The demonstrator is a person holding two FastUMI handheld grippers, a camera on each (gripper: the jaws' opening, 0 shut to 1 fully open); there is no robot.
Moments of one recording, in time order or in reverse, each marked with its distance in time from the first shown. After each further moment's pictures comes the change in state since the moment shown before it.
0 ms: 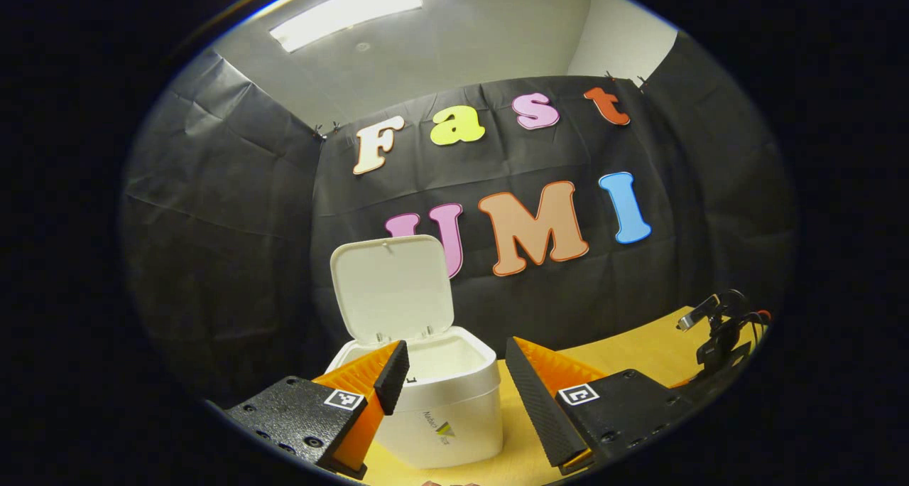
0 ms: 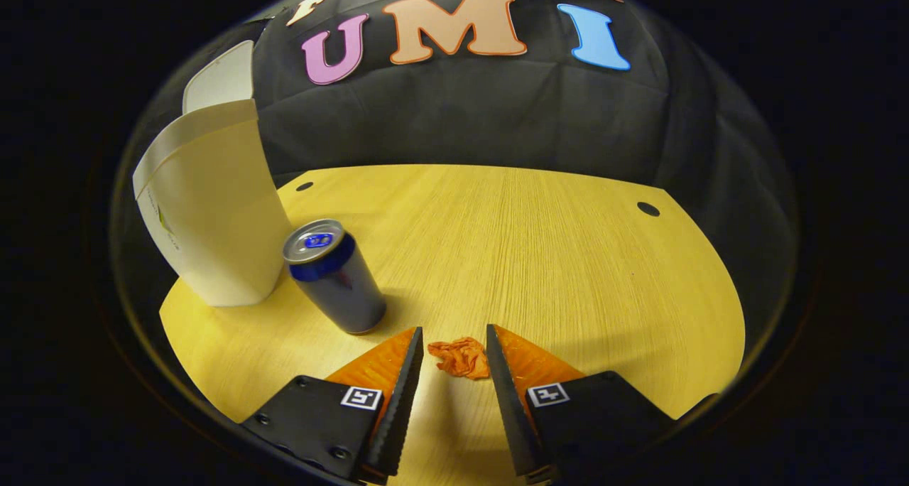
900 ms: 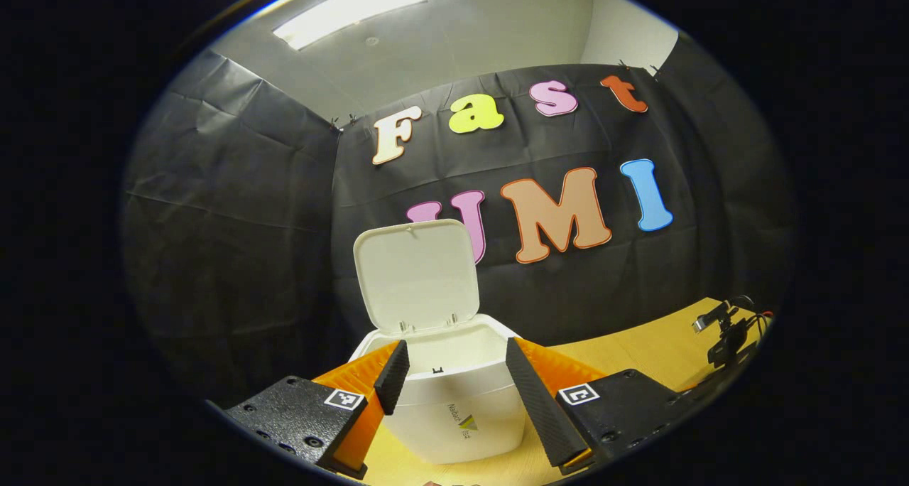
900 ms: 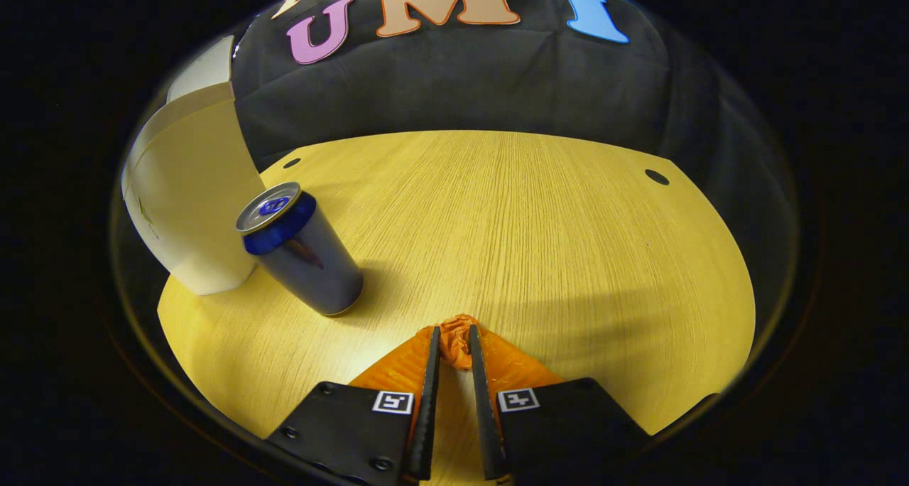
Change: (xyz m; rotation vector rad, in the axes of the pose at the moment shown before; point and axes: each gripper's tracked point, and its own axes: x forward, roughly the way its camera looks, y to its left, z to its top) left arm 0.001 0.017 -0.016 0.001 0.042 0.067; right arm 0.019 -0.005 -0.019 0.015 0.093 0.008
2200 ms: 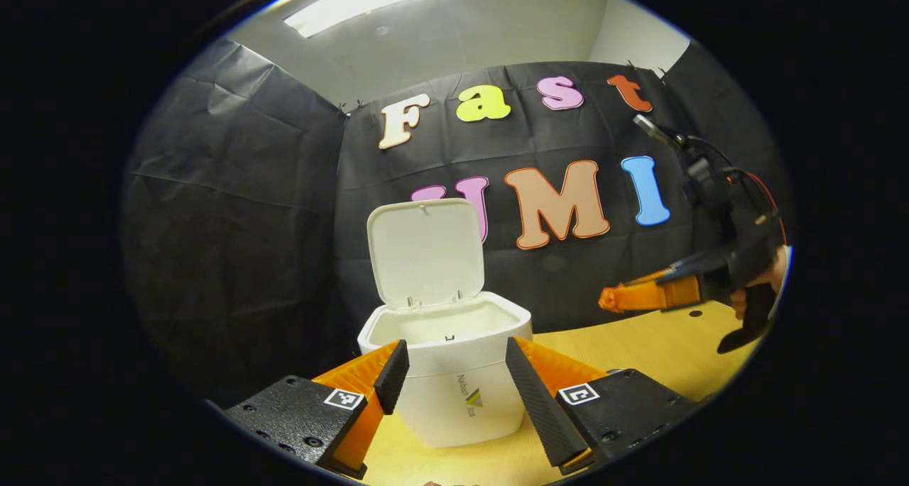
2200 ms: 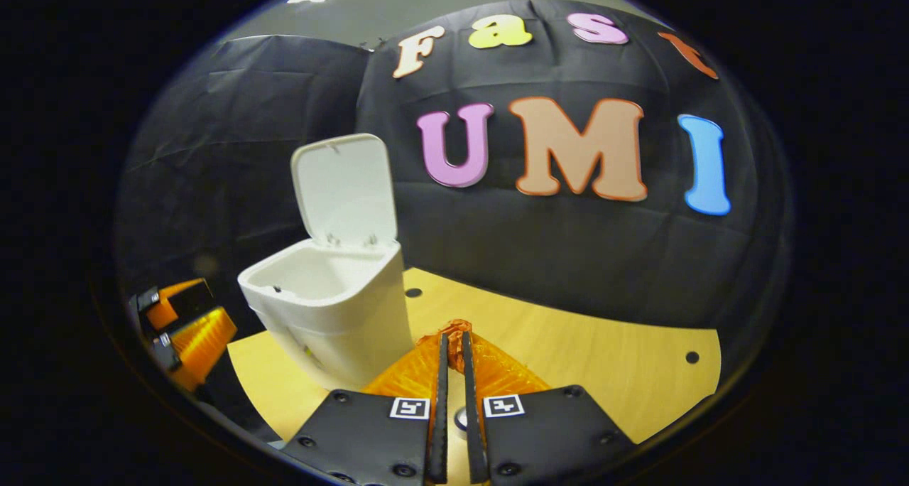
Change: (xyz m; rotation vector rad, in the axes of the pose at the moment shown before) left arm -0.031 0.020 -0.027 -0.041 0.063 0.003; right arm -0.190 0.198 0.214 -0.322 -0.535 0.331
